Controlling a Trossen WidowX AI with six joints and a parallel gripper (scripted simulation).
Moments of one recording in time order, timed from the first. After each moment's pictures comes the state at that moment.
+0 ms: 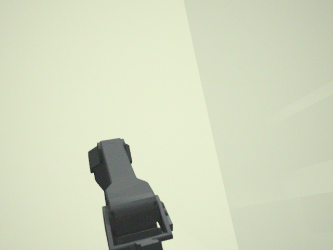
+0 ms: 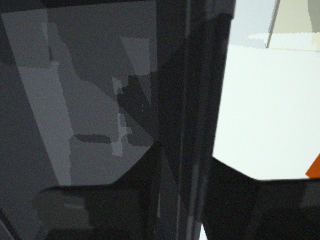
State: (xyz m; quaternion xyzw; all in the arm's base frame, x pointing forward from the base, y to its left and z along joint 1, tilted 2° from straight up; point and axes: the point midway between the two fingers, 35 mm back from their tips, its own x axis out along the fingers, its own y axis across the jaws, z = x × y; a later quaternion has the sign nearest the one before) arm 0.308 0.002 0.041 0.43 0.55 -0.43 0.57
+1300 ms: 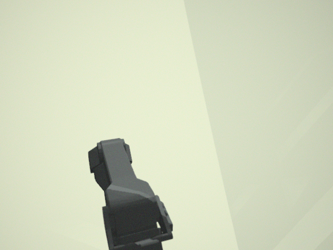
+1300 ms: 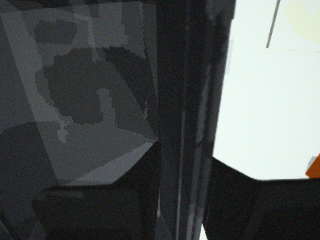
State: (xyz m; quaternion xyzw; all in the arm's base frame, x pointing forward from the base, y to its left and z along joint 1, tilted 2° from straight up) arm 0.308 0.002 0.041 0.43 0.55 -0.43 0.57
